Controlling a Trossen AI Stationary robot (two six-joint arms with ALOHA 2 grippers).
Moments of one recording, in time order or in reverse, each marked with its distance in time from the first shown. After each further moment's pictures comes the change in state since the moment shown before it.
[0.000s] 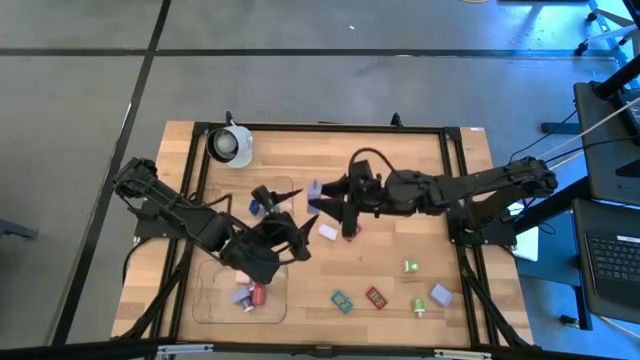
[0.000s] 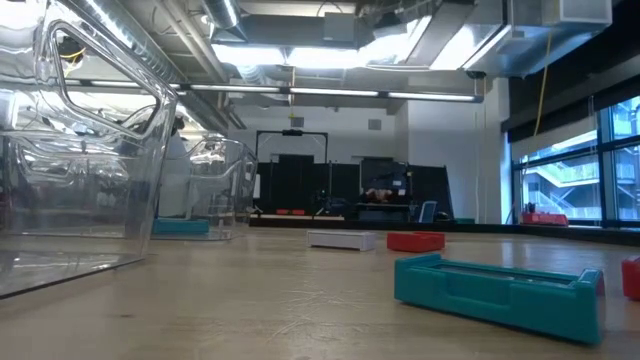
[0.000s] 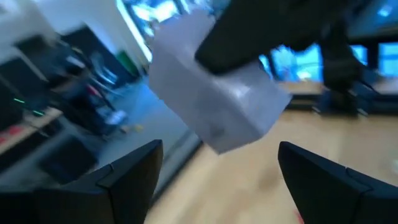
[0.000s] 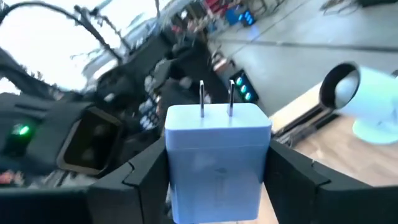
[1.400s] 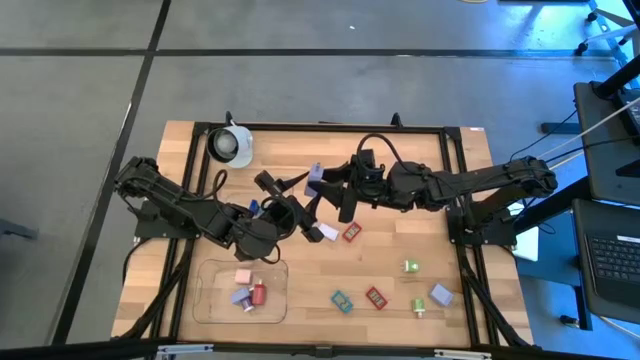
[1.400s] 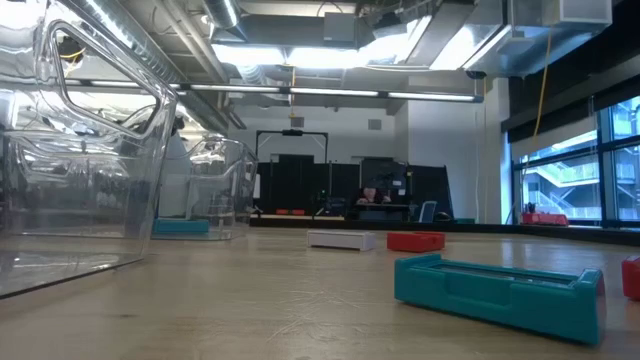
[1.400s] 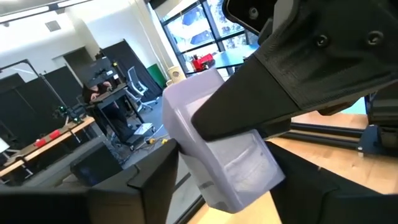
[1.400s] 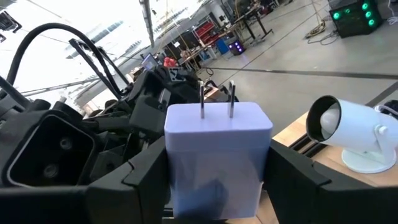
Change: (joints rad) left arm 0.081 0.002 0.000 0.383 -0.073 0.344; right arm -0.027 0.000 0.000 0.082 0.063 -0.023
